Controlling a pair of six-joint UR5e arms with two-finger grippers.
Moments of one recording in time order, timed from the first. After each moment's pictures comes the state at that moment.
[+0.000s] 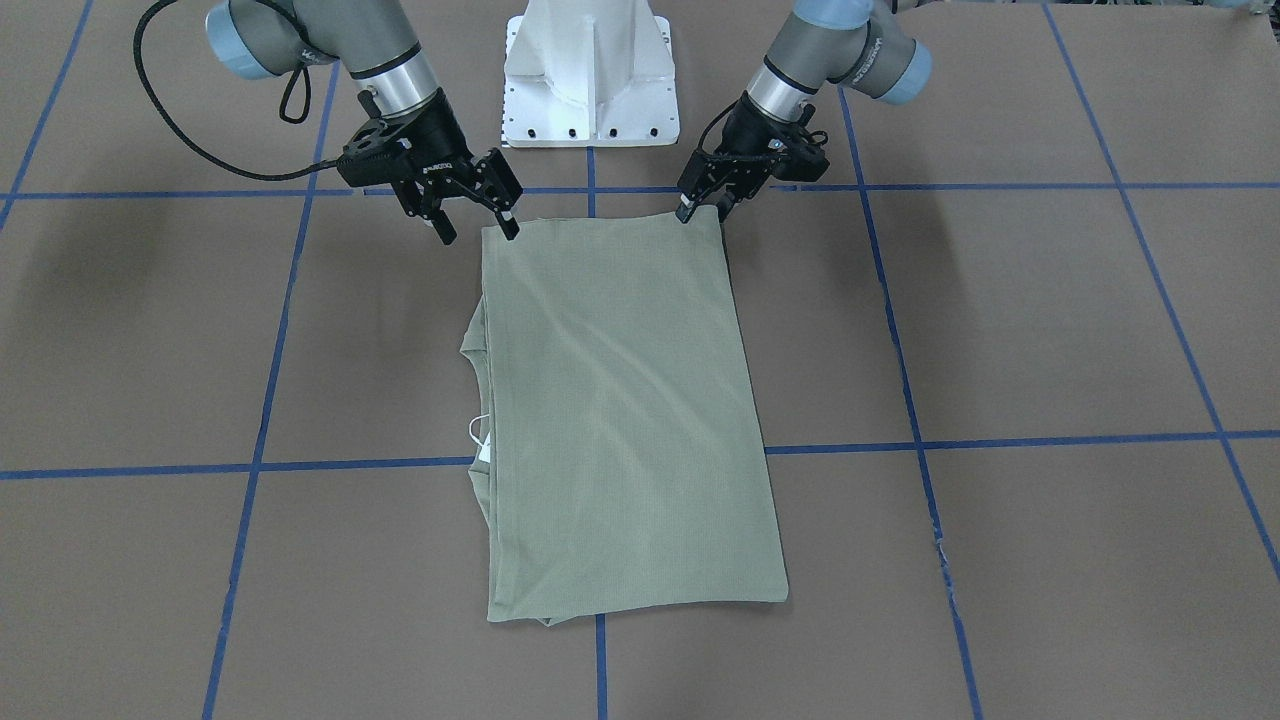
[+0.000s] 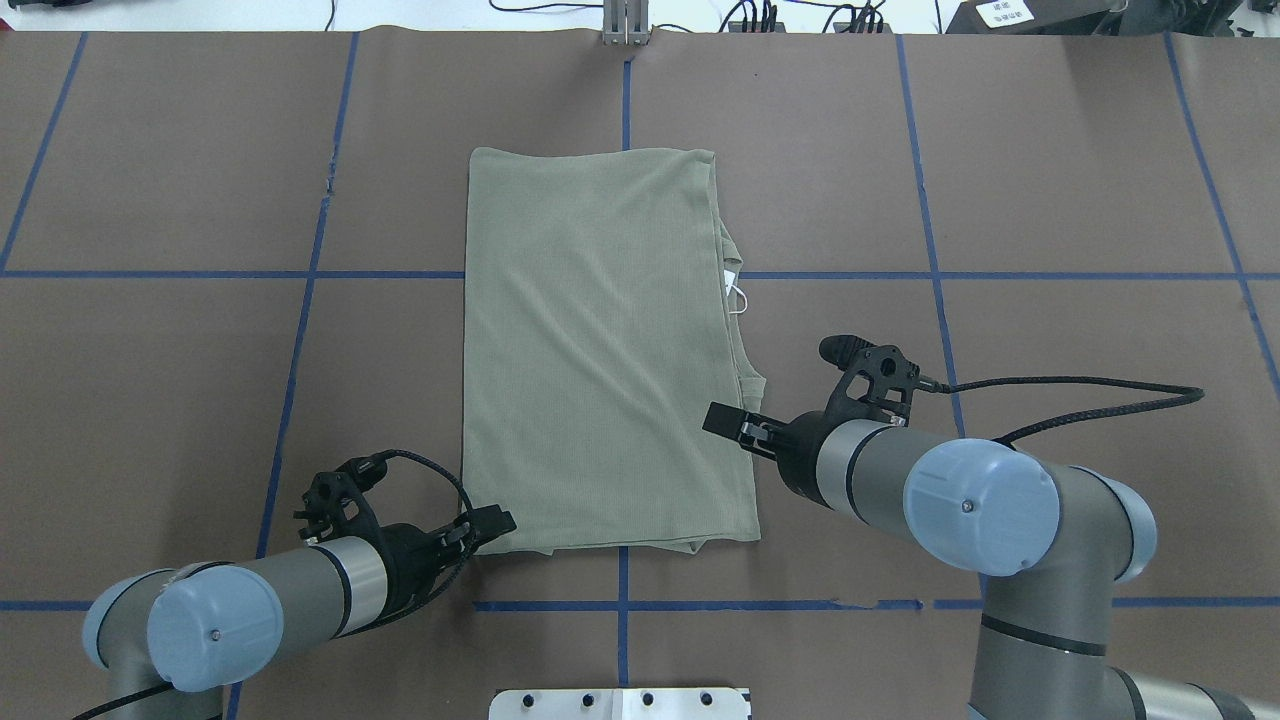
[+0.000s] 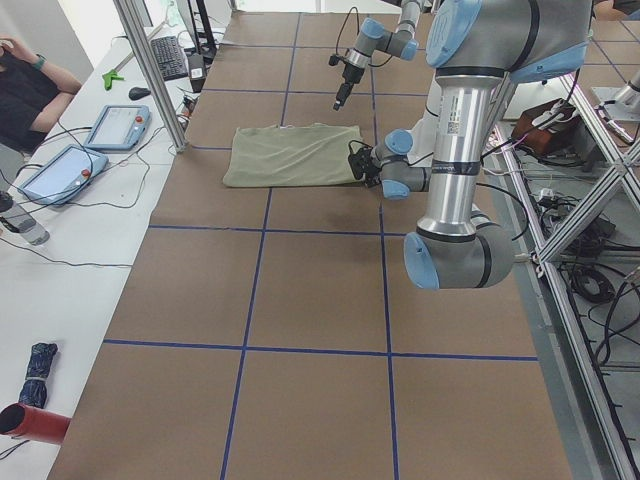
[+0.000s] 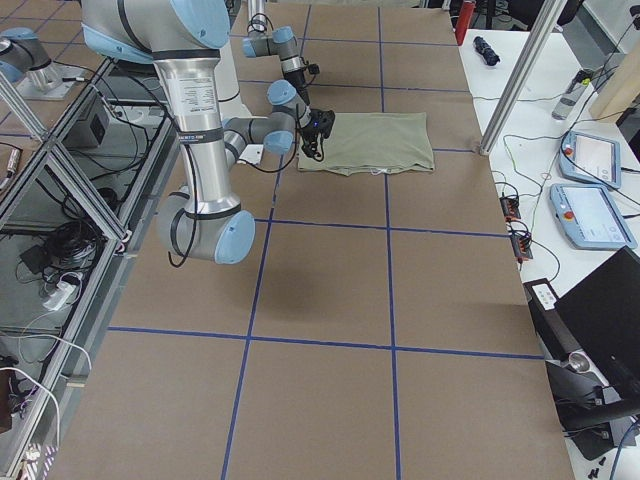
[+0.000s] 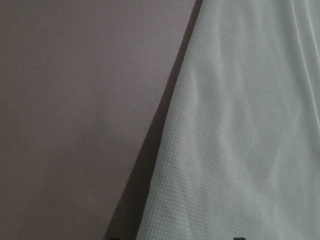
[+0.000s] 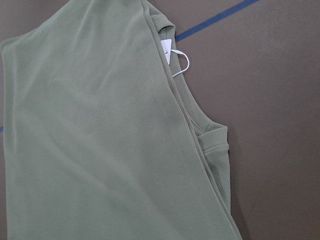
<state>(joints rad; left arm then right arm) -0.16 -1.75 -1.84 -2.40 -1.40 -1.92 0.32 -1.32 2.00 -1.11 1.46 1.69</state>
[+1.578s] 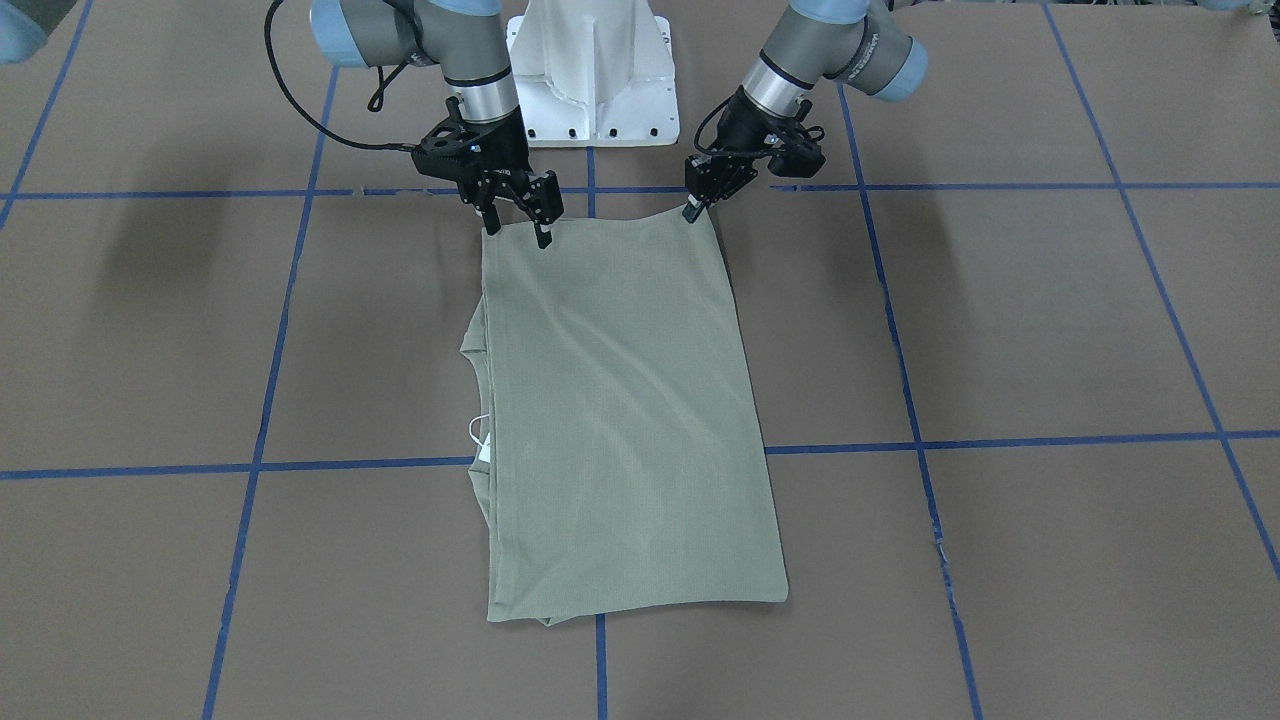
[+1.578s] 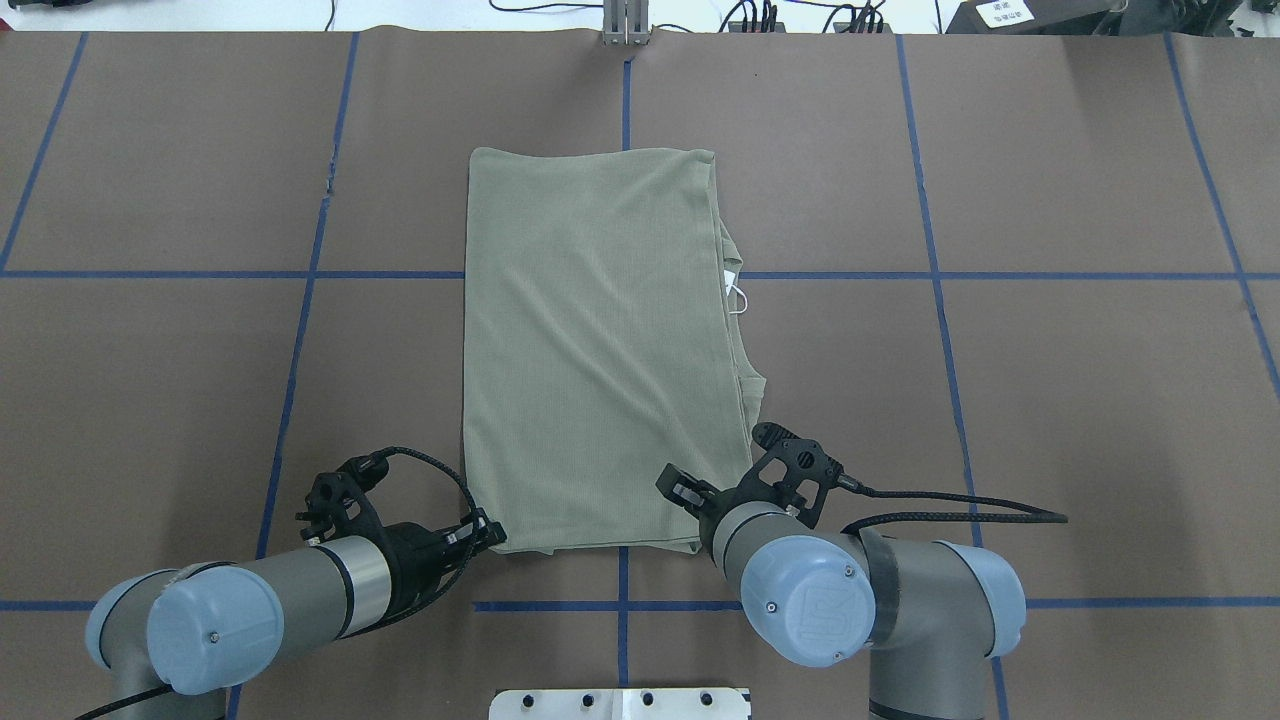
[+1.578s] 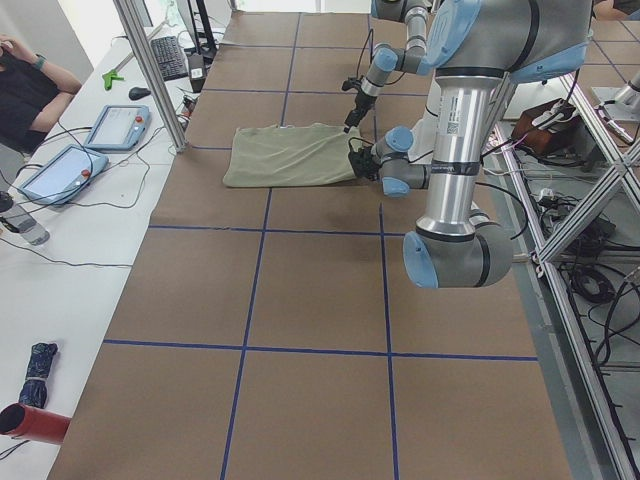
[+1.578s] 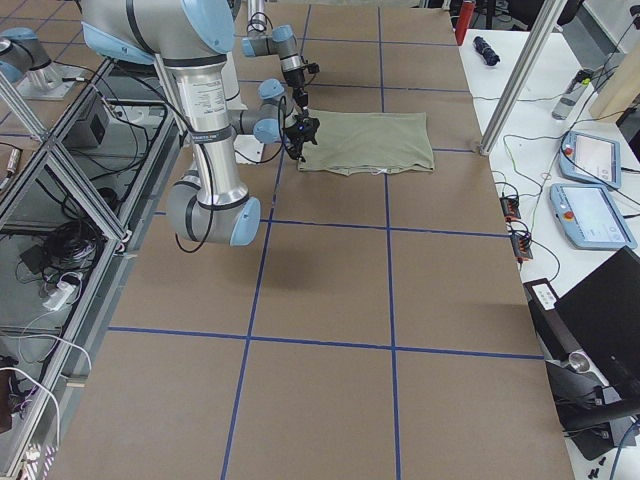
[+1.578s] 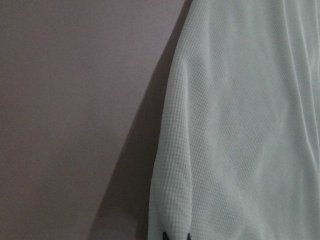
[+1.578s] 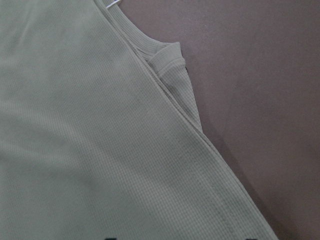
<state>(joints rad) -0.16 -1.75 -1.86 -2.40 -1.40 -1.95 0.16 -1.16 1.86 -1.37 1.31 2.00</state>
